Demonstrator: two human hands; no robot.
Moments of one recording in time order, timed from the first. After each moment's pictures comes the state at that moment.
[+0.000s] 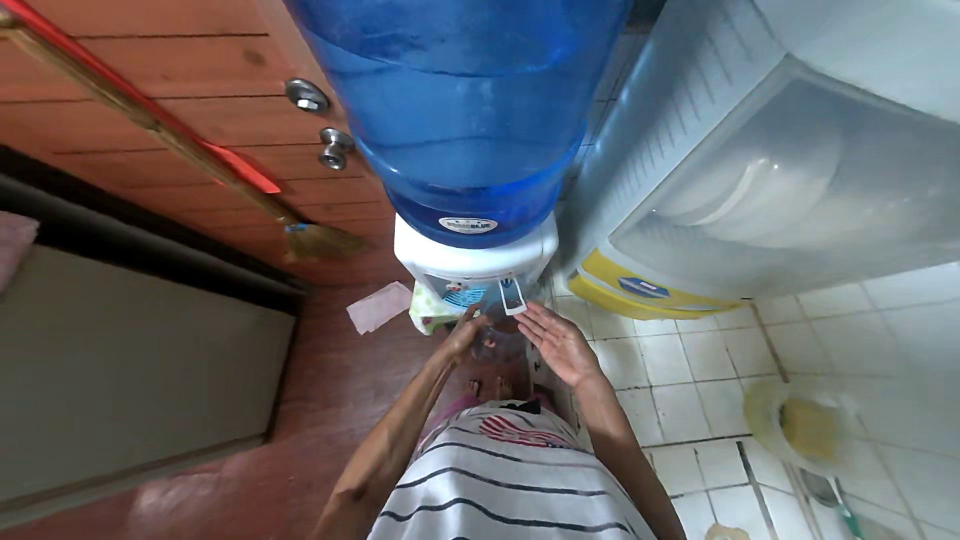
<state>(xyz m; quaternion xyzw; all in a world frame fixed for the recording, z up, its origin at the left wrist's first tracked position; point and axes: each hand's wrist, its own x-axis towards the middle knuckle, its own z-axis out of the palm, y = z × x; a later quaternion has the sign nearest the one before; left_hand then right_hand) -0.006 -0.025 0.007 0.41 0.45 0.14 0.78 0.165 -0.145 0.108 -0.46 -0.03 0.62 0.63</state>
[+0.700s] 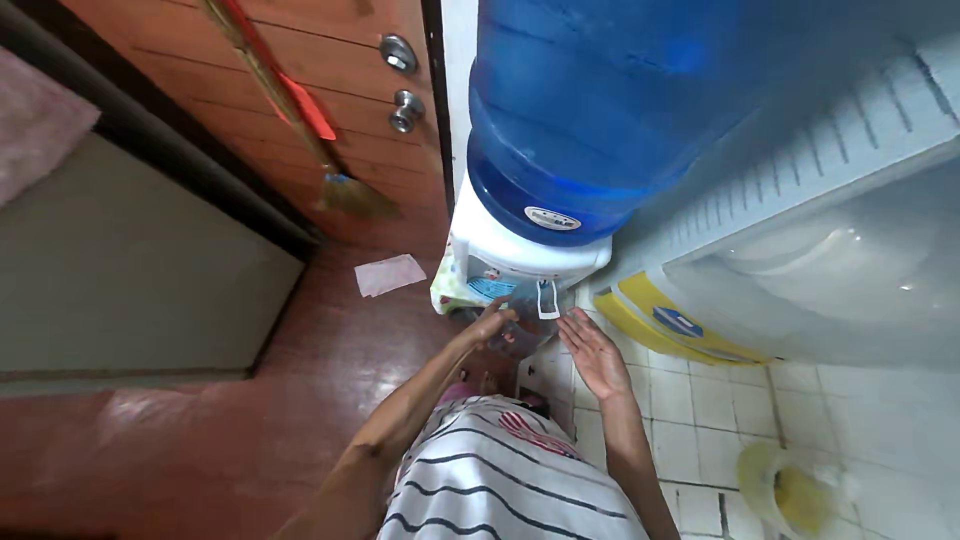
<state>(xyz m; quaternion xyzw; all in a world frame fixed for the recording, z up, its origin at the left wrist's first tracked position) -0.012 -0.024 -0.003 0.39 0.43 0.14 0.81 0.175 -0.147 0.092 -0.54 -0.06 0.58 0.61</state>
